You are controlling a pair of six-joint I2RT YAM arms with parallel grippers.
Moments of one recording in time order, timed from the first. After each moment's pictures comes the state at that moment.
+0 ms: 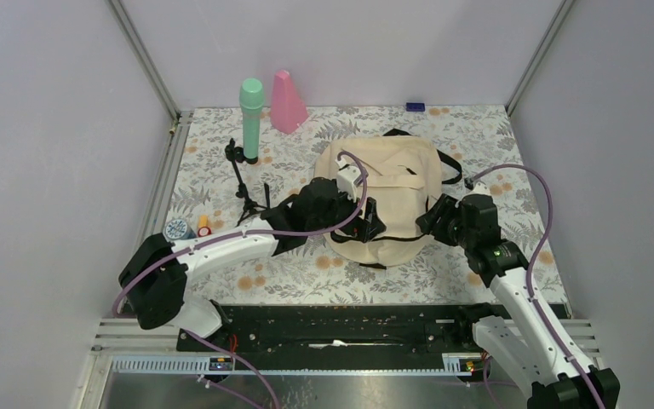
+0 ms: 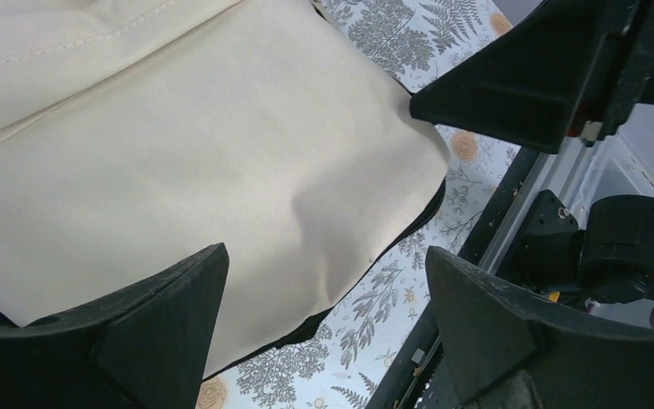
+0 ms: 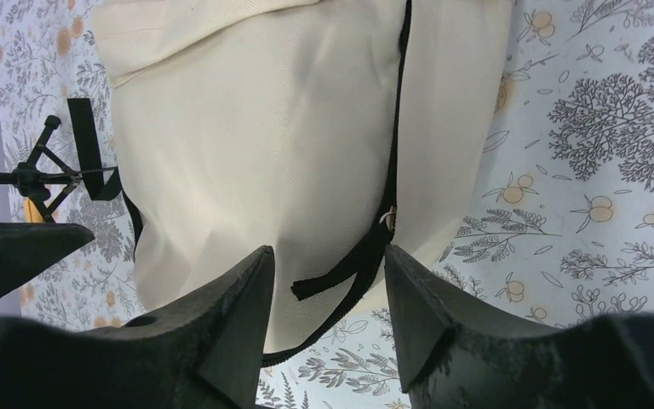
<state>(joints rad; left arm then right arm) -0.92 1.45 0.97 0.08 0.14 -0.40 0.24 0.77 0.61 -0.46 -0.06 0.62</state>
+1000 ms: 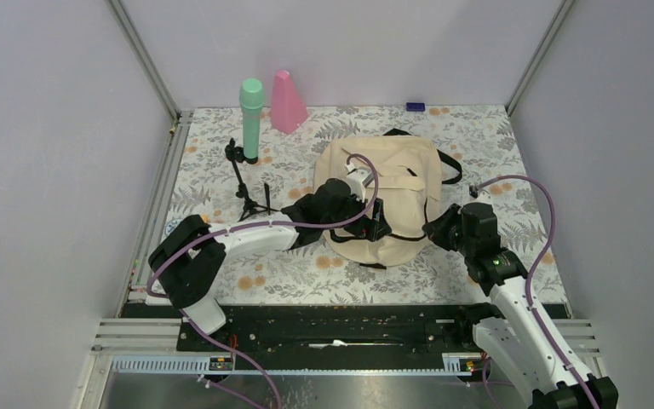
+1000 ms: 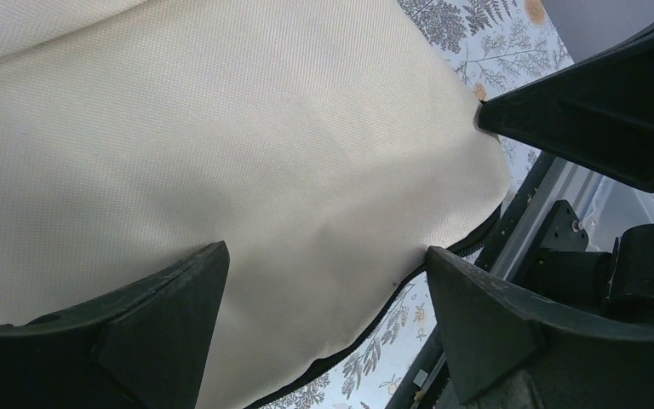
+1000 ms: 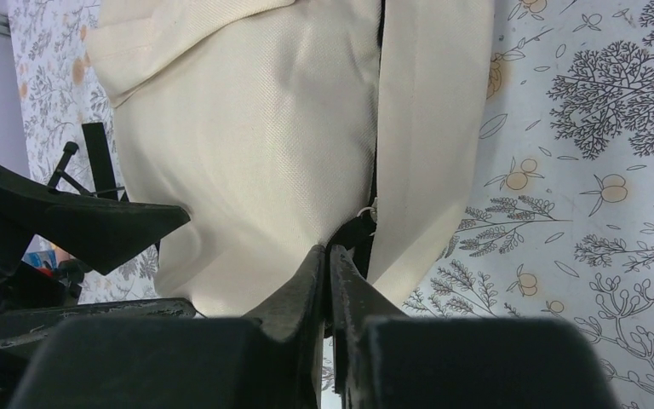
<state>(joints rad) -0.90 1.65 1.00 0.17 0.19 -0.50 0.24 0.71 0.51 -0.41 -0.04 0.72</state>
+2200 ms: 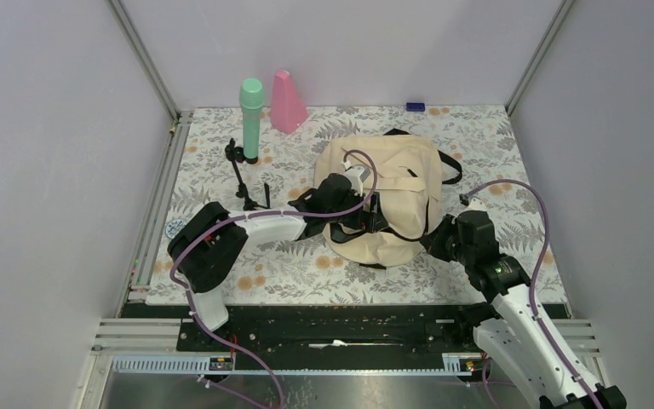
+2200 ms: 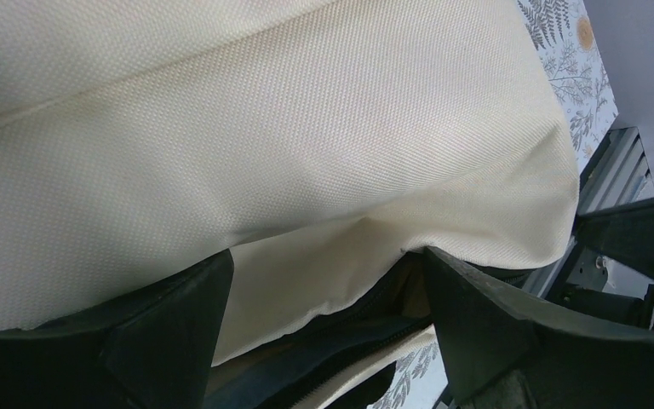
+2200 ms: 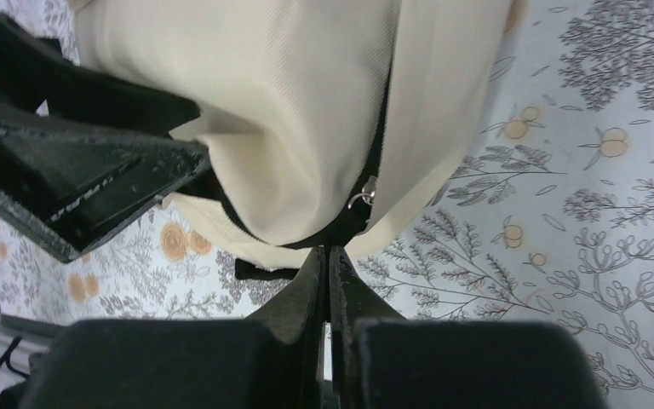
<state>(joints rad) -0.83 1.80 1.05 0.20 0.22 -0.56 0.29 0.64 0.51 -0.55 -0.05 0.65</state>
